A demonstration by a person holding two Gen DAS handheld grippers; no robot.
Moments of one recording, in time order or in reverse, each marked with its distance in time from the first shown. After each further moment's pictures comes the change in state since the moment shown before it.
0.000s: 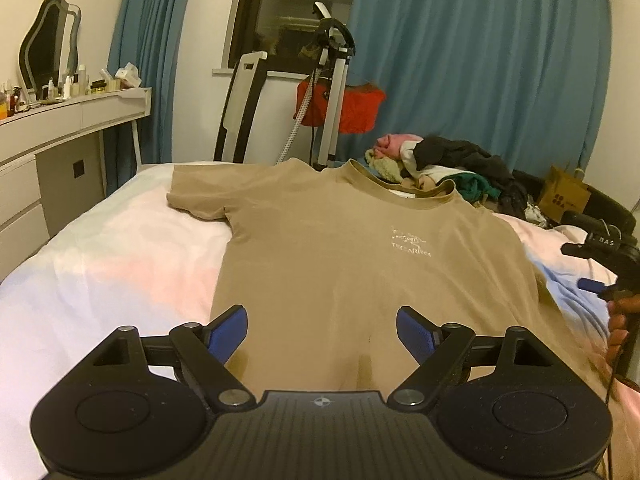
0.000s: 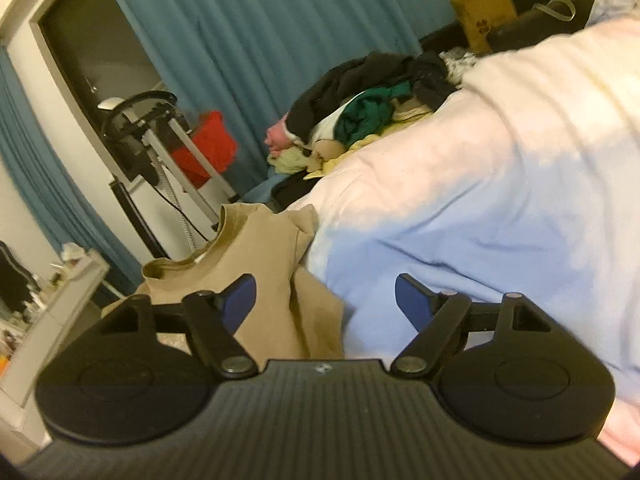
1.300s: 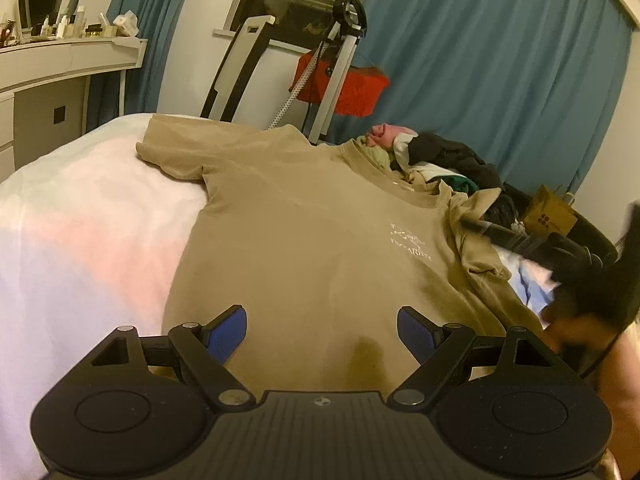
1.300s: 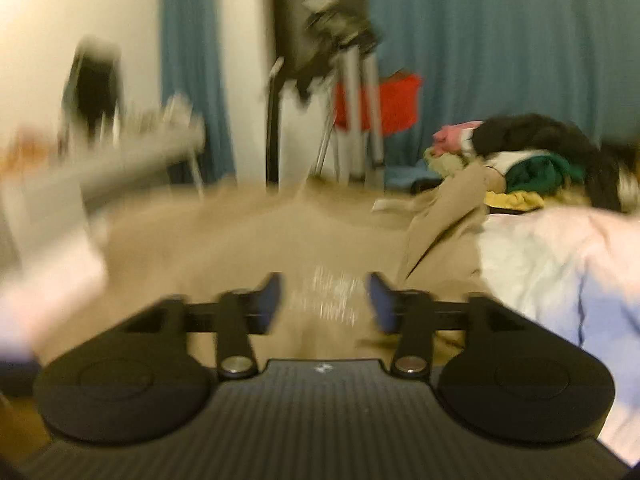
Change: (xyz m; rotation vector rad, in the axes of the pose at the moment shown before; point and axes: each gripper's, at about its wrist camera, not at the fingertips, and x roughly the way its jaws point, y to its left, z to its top) left arm 0.075 0.004 -0.006 -0.147 0.061 -0.085; right arm 0.024 0.153 -0.077 -0.492 0.017 0.228
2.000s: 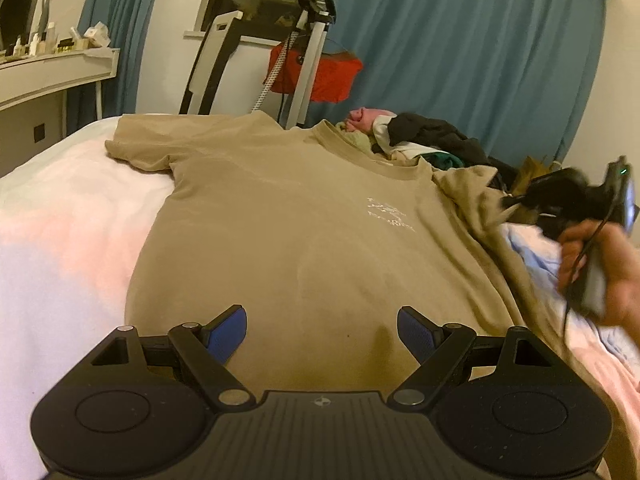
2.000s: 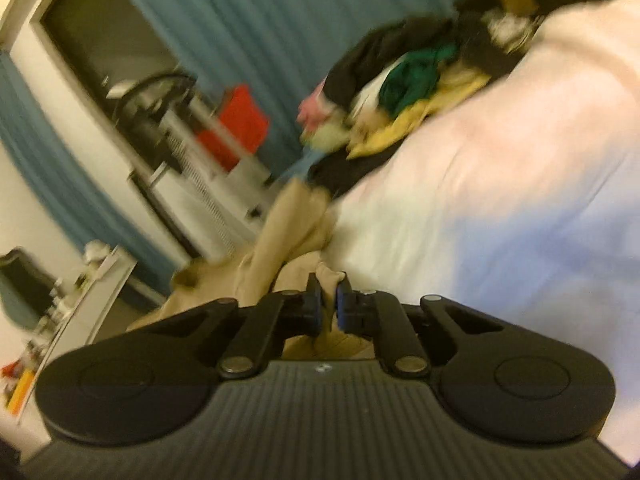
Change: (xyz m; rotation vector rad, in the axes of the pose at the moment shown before) left arm 0.011 -0.017 -0.018 0.108 0.018 -0.022; right arm 0.029 -0.142 0.039 0.535 0.019 -0.203
